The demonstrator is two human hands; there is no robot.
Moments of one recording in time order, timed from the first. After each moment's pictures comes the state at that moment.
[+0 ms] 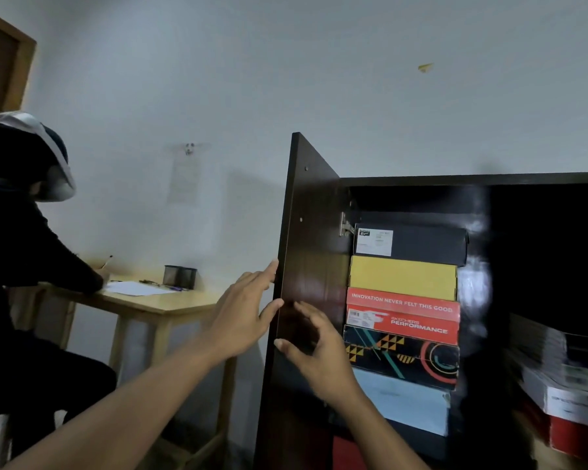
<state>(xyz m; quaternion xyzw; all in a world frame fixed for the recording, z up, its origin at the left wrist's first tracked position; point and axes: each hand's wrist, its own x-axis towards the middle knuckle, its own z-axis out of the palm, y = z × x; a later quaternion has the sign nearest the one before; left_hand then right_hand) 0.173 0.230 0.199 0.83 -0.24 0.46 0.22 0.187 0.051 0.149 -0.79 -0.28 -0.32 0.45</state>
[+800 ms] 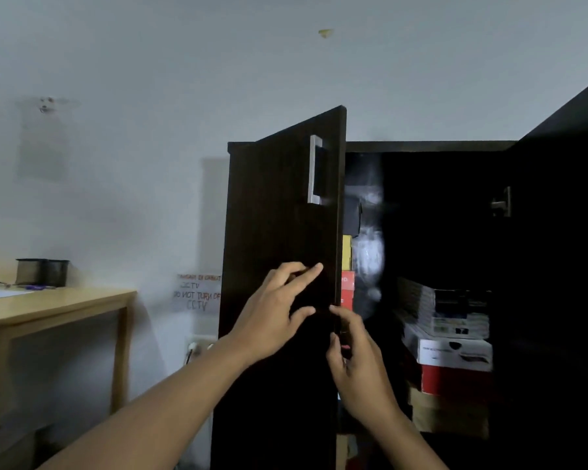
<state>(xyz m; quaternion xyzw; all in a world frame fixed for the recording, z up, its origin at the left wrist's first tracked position) 0.246 0.004 0.185 0.76 -0.44 0.42 0.25 0.171 -0.163 0.114 -0.79 -0.16 -0.44 0.39</state>
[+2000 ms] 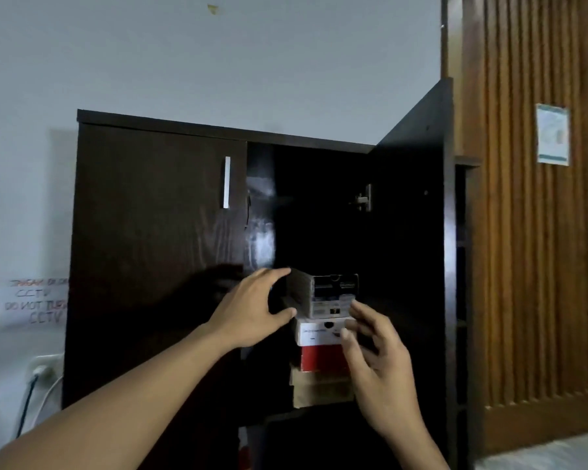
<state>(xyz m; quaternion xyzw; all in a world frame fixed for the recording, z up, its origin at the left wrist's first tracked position) 0.221 -0.140 0.196 0.76 -0.50 0.28 0.31 0.041 -0.269 0.120 -0.70 -0.03 -0.57 0.43</state>
